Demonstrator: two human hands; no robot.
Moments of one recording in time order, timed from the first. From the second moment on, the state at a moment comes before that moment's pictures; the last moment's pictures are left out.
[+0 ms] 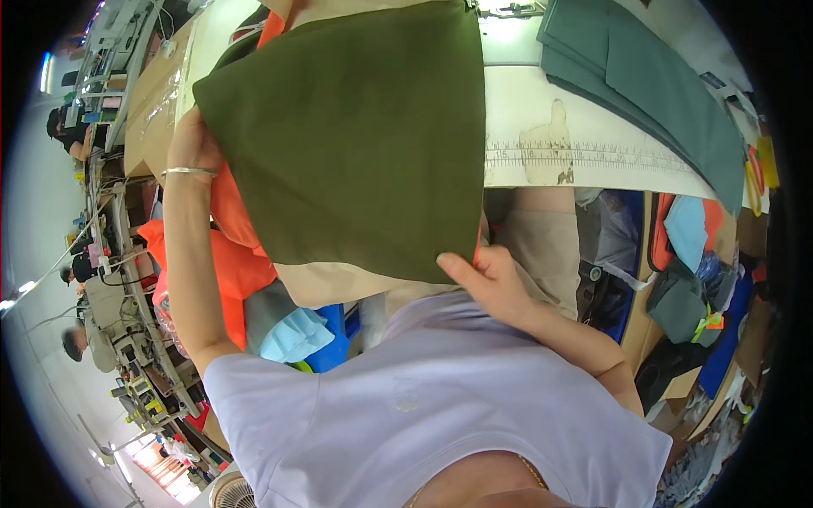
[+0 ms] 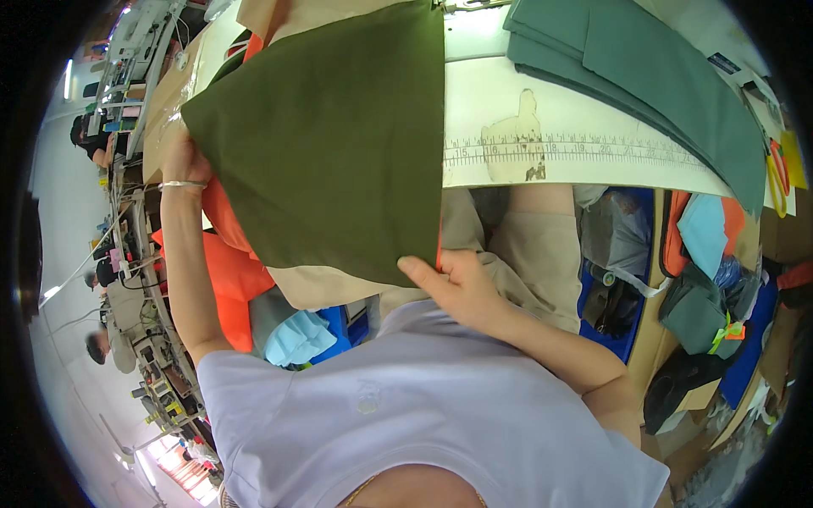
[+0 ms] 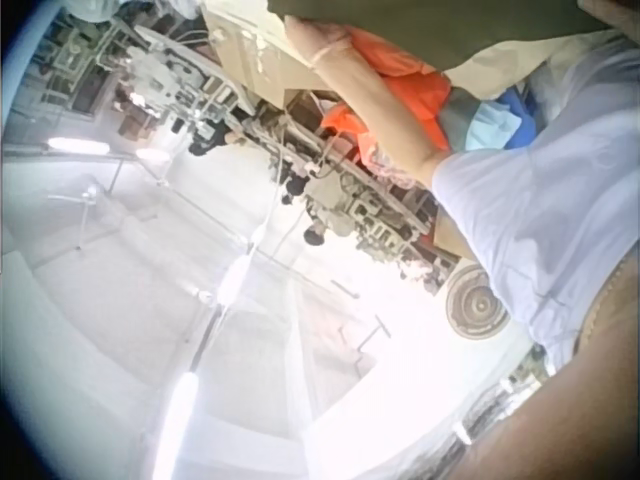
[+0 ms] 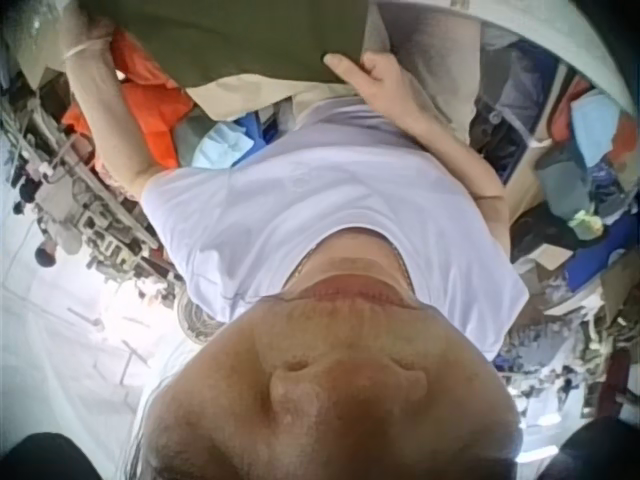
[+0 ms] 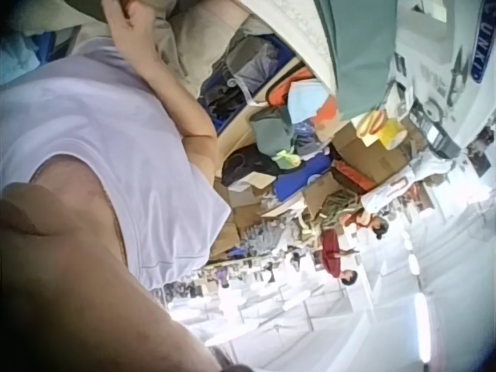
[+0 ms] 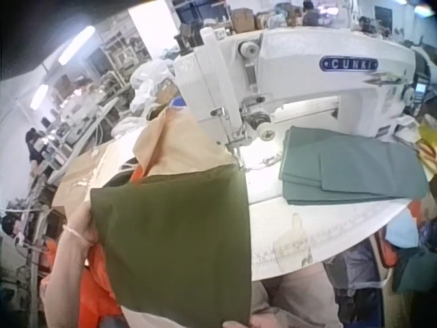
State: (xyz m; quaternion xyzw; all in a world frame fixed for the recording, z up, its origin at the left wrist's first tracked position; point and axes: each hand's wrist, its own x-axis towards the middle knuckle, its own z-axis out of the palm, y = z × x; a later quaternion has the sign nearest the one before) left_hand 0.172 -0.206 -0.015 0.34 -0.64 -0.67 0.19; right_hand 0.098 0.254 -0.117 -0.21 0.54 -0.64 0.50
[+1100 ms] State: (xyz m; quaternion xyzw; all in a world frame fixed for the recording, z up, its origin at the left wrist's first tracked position) left_hand 0.037 -0.003 -0.052 -0.20 -0.96 -0.15 0.14; right_hand 0.091 0.274 -0.135 -0.39 0.48 -0.60 0.51
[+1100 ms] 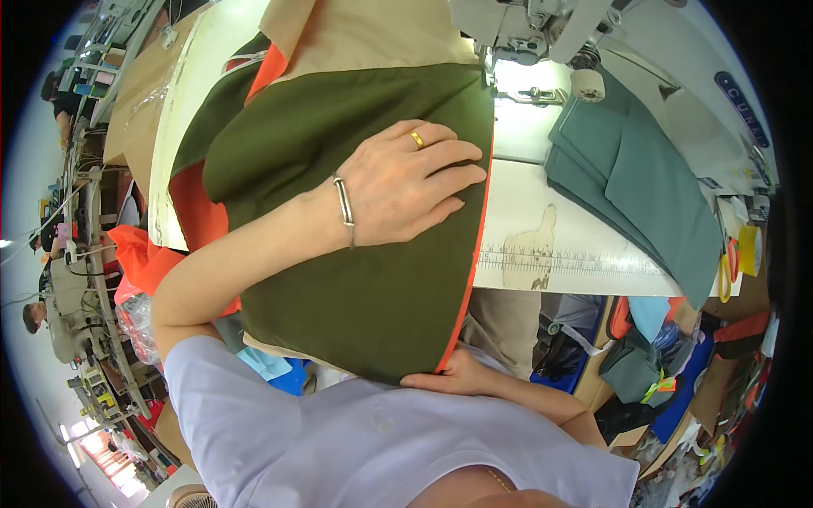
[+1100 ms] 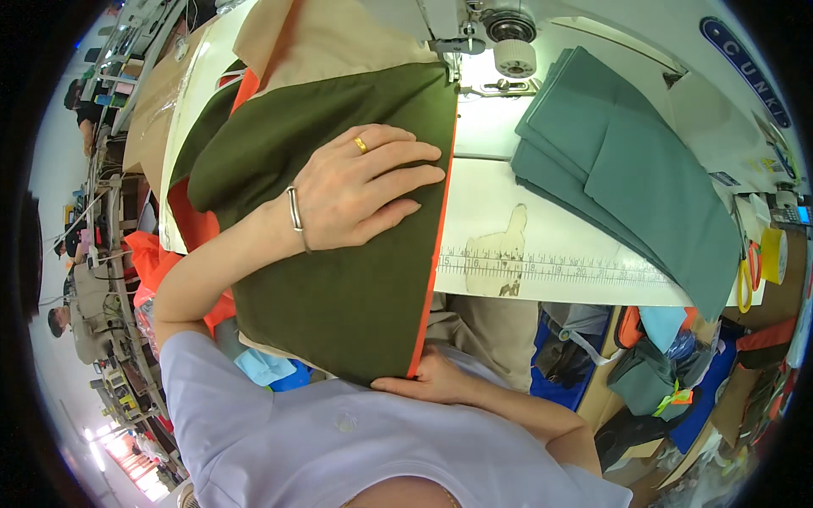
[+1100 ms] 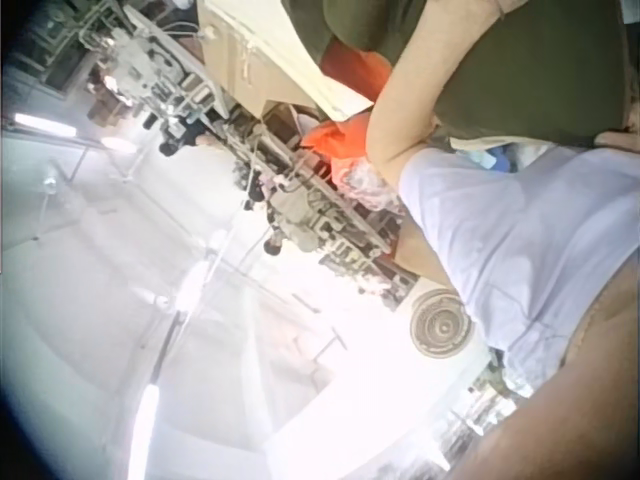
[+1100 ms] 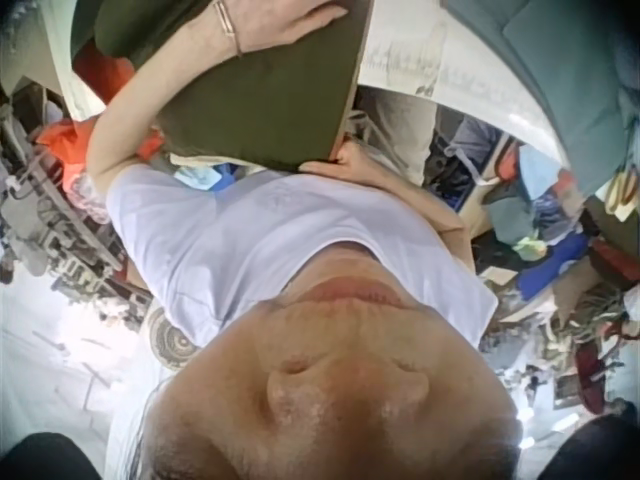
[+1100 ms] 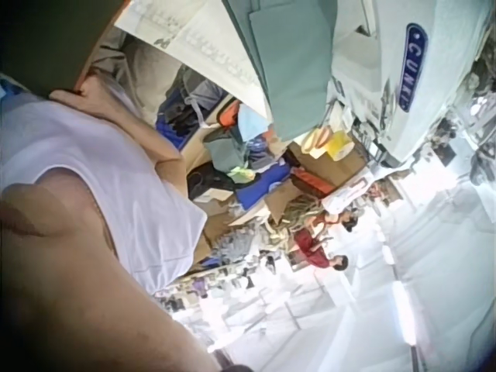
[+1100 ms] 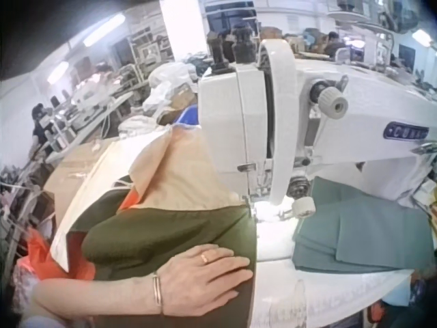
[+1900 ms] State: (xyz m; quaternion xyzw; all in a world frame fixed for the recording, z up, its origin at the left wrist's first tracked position) left_hand 0.019 -0.006 -0.032 -0.22 -0.96 -0.14 0.13; right_hand 0.050 0.240 -0.121 -0.23 0.50 -0.62 0.56
